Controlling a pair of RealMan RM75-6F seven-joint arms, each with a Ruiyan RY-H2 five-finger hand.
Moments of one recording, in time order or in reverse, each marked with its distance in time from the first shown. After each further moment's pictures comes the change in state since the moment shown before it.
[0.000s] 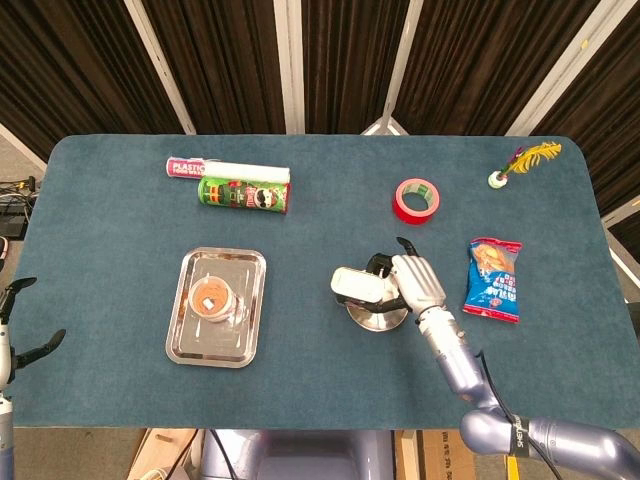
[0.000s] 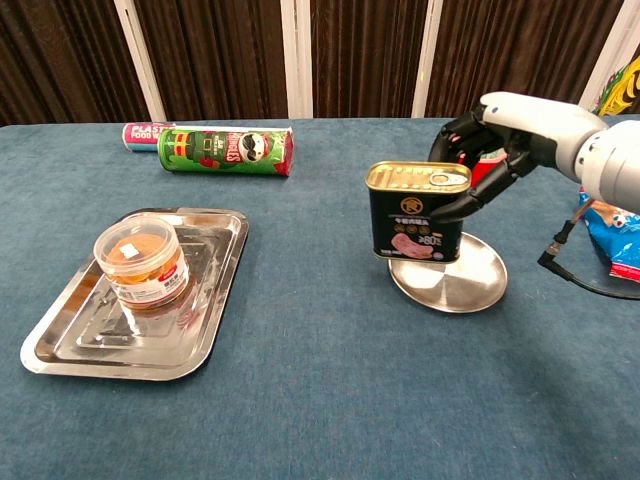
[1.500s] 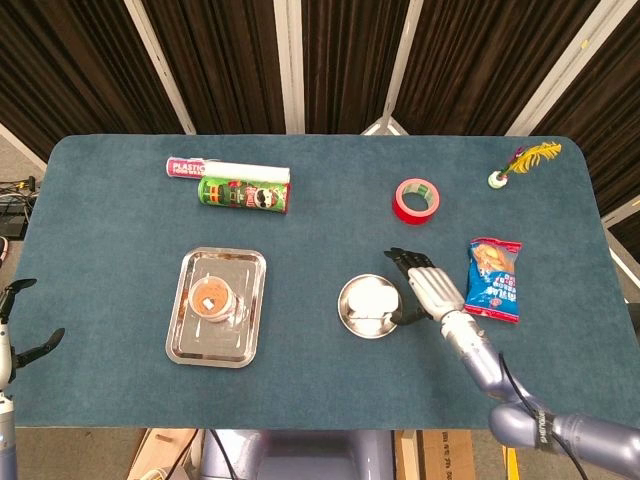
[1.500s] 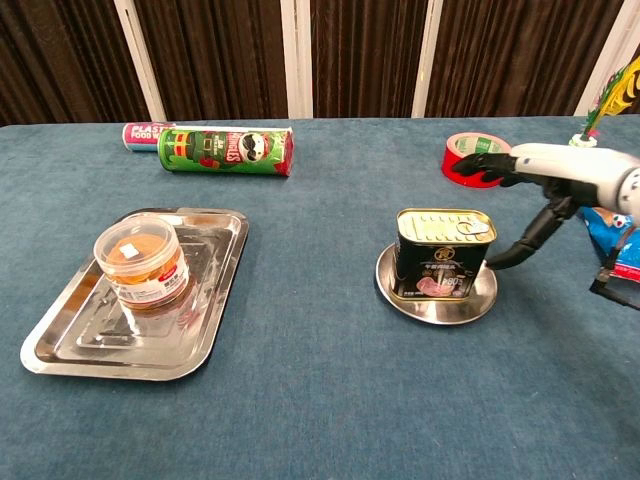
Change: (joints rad) left arm 0.004 -0.015 -0.016 0.013 -0.004 -0.002 0.019; right arm -0.011 0.123 -0.088 0.063 -0.071 -0.164 0.077
